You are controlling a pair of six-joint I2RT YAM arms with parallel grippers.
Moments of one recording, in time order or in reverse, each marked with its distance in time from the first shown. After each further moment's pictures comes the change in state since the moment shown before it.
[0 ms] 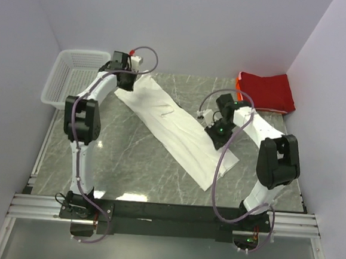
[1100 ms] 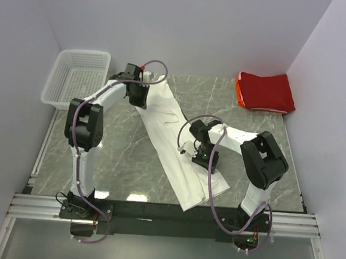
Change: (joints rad) left arm -0.108 -0.171 -0.243 -0.038 0.136 -0.215; right arm 0.268 0.068 -0.189 0.040 0.180 -0.053
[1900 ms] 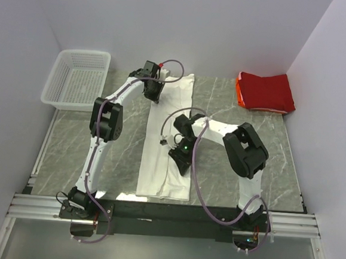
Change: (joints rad) left arm -0.080 0.430 0.539 -0.100 -0.074 0.103; right arm 0.093 0.202 0.234 -0.012 -0.483 0.219
